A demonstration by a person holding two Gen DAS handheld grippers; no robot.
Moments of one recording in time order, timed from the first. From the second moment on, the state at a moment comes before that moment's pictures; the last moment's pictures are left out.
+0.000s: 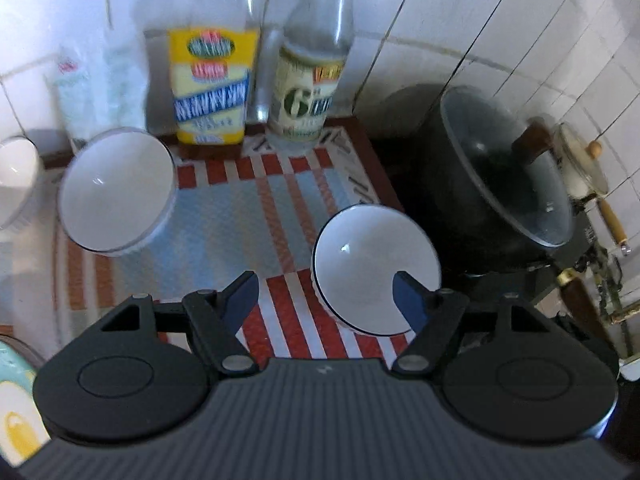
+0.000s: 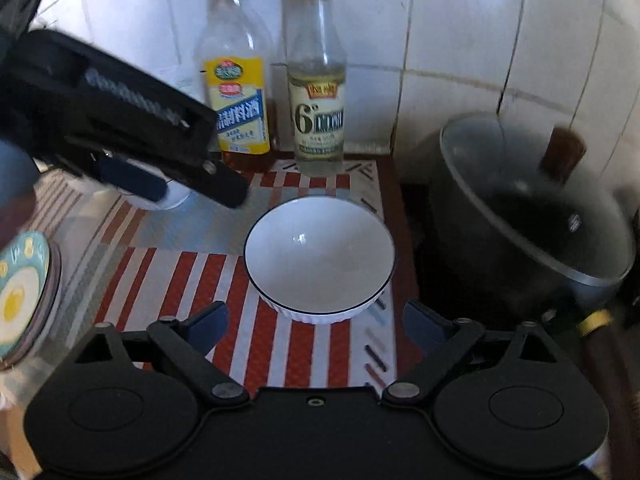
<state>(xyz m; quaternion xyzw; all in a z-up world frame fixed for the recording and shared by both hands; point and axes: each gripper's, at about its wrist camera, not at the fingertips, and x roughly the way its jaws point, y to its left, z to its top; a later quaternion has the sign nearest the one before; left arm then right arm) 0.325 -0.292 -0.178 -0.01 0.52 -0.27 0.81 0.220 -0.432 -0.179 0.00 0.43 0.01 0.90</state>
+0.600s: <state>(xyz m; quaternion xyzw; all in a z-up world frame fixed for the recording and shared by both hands) 0.366 -0.311 -0.248 -0.02 0.57 -0.27 0.77 0.267 -0.439 -0.239 -0.08 0.47 0.04 0.88</state>
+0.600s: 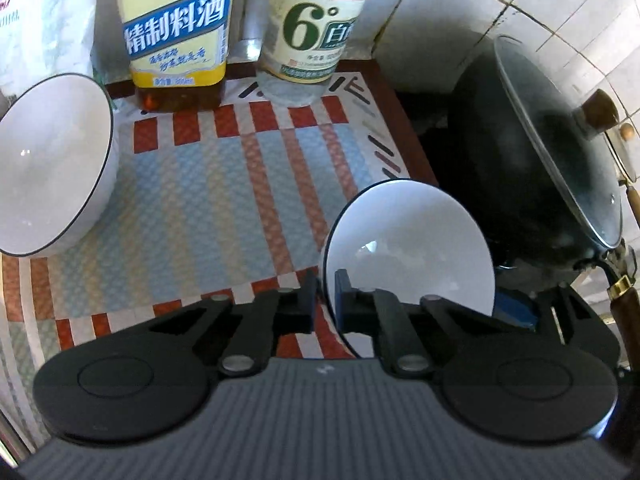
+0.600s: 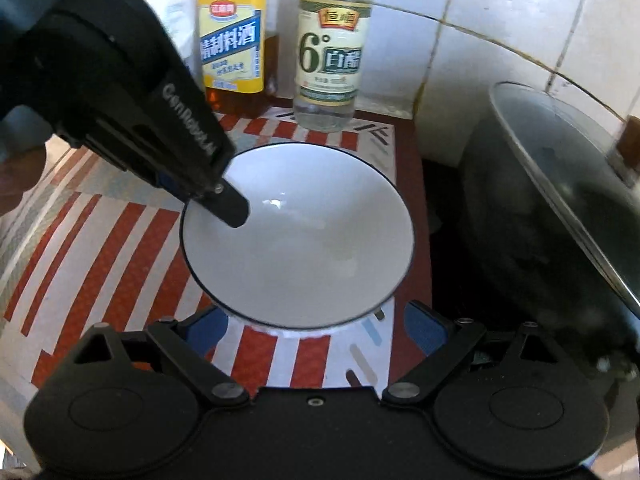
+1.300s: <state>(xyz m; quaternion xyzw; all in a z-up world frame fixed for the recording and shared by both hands) 0.331 -0.294 -0.207 0.03 0.55 -0.27 0.79 0.247 -0.423 -0.215 -0.08 0.43 0.10 0.89</state>
